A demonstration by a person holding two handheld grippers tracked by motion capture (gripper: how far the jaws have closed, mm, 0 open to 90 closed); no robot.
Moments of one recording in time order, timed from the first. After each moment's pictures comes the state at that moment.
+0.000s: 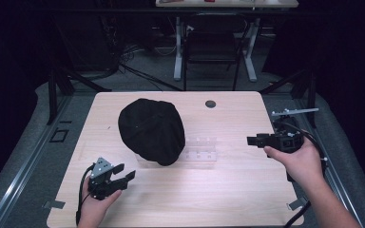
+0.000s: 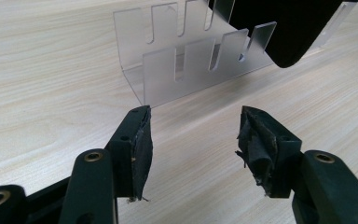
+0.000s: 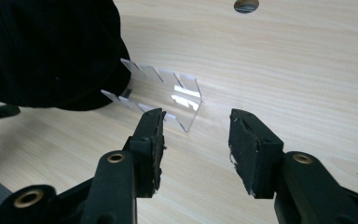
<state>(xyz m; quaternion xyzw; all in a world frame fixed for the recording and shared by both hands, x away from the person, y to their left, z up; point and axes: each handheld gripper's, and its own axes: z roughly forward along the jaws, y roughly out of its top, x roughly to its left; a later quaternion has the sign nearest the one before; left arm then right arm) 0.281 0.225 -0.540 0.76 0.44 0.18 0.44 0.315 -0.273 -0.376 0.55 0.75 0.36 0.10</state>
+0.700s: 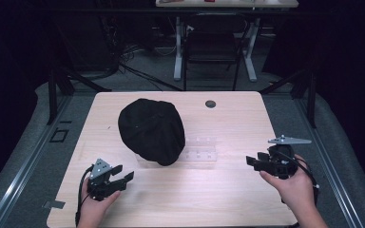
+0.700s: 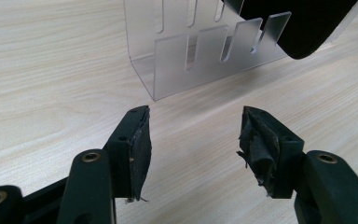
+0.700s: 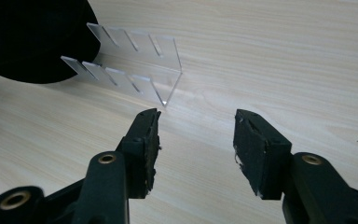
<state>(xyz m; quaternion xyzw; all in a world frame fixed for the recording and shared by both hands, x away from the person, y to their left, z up) 0.282 0.228 -0.548 0.76 0.45 0.18 0.43 0.282 -0.275 -0.444 0.55 0.74 0.35 0.16</state>
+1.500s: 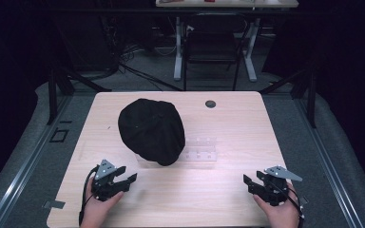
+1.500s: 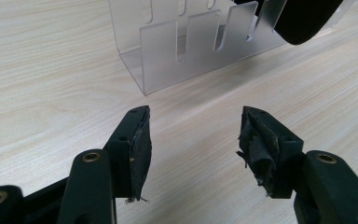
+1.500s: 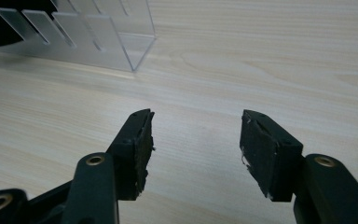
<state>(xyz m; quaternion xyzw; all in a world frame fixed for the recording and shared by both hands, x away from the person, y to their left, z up) 0.285 0.220 -0.556 0.77 0.44 0.18 0.43 0.249 -0.278 -0.541 0.56 0.70 0.38 0.22</state>
